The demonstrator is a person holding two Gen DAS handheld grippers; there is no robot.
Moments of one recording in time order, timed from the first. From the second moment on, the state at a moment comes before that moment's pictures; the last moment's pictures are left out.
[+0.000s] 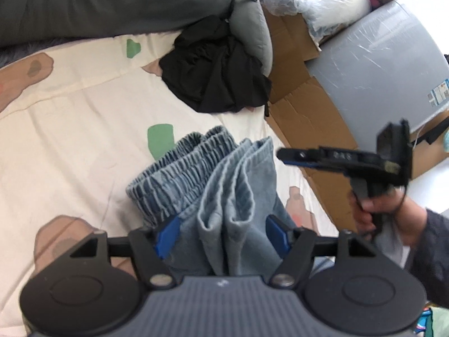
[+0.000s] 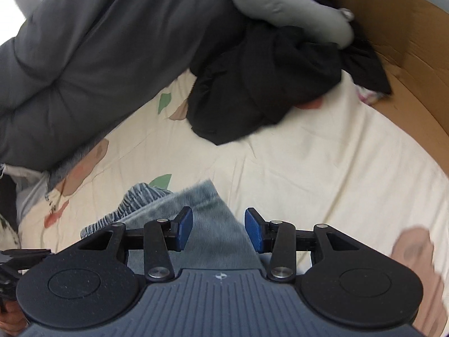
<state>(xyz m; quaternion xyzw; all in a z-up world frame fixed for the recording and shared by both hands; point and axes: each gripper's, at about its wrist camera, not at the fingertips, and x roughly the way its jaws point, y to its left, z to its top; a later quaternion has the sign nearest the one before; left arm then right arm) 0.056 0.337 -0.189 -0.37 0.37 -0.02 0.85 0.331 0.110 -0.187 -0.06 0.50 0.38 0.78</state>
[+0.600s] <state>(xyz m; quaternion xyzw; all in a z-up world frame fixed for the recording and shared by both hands) 0.056 0.331 -0.189 -0.38 0.37 -0.01 0.85 0.339 0.123 -0.179 -0.05 0.48 0.47 0.74</state>
